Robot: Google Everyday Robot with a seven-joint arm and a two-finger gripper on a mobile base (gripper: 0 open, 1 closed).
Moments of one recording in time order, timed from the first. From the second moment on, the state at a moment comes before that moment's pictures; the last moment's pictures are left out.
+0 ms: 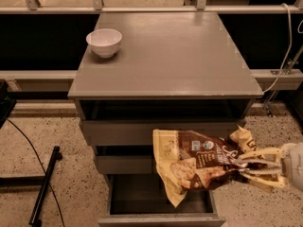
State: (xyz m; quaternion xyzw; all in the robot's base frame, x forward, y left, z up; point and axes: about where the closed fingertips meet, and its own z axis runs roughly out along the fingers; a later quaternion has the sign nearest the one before) arm 0.358 -0.203 0.820 -0.69 0.44 0.17 0.55
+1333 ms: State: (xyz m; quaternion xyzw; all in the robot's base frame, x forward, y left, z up) arm 0.558 -0.224 0.939 -0.71 0.43 0.10 0.55
